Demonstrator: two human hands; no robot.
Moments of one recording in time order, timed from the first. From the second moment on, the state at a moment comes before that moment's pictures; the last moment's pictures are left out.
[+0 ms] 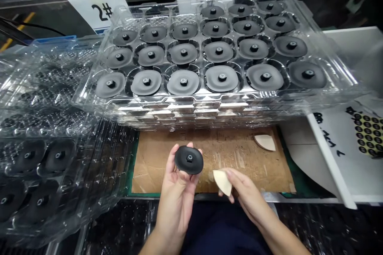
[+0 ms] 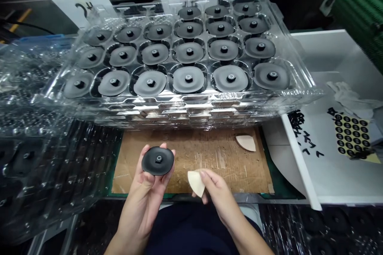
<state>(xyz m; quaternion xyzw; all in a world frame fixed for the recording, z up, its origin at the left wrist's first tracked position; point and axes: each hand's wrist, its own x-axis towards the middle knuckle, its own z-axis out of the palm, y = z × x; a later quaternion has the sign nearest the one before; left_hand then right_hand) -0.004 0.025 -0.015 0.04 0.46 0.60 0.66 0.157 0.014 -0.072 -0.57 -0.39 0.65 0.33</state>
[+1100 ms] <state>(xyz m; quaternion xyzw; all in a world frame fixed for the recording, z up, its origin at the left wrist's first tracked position) 0.007 0.018 -0.010 0.09 0.42 0.62 0.66 0.143 0.046 0.025 -0.47 -0.71 0.42 0.31</state>
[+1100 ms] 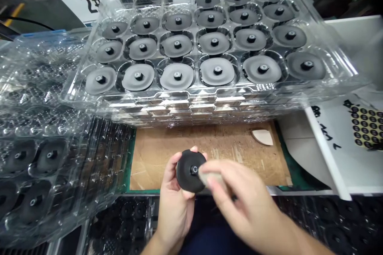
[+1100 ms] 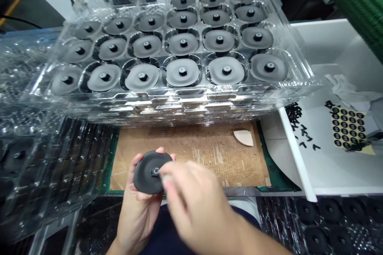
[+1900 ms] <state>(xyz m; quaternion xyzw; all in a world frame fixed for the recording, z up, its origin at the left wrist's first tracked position) -0.001 0.031 -0.016 0.04 0.42 0.59 0.68 0.154 0.012 -0.078 -0.61 -0.53 0.54 0.25</state>
